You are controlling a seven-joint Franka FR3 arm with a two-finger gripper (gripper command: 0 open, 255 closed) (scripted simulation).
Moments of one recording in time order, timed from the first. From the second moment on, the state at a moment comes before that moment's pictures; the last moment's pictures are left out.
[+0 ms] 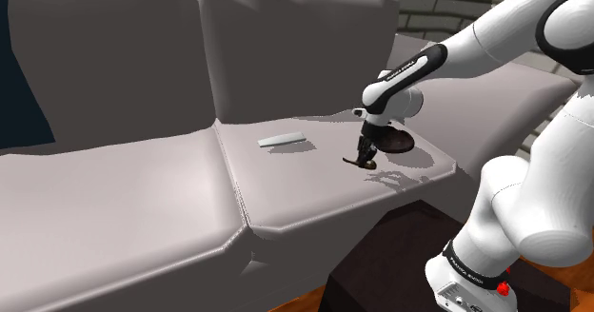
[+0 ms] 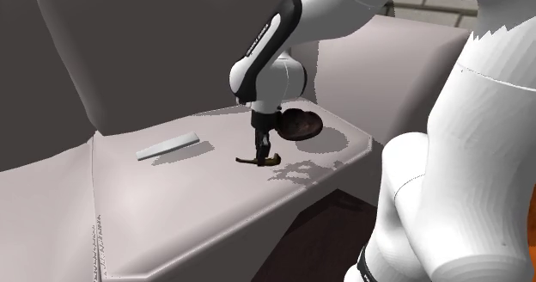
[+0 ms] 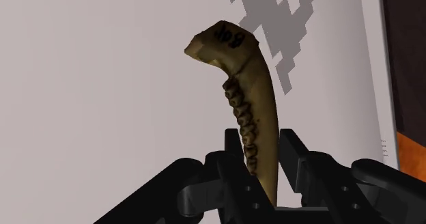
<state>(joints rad) 0.49 -0.04 -0.83 -2.52 0.24 2.35 -1.31</state>
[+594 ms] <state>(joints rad) 0.45 -0.18 -0.80 -2.49 0.09 2.24 -1.18</state>
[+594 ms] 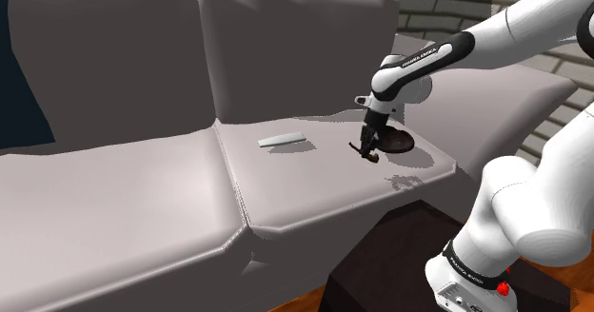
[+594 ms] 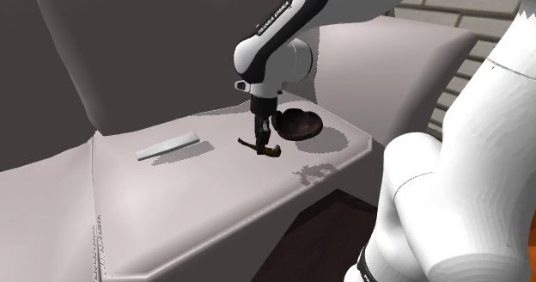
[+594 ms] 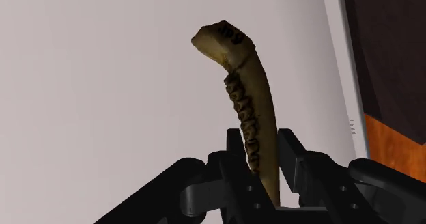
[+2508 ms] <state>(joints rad) 0.37 -0.08 -1.00 -2.12 0.10 1.89 -1.45</state>
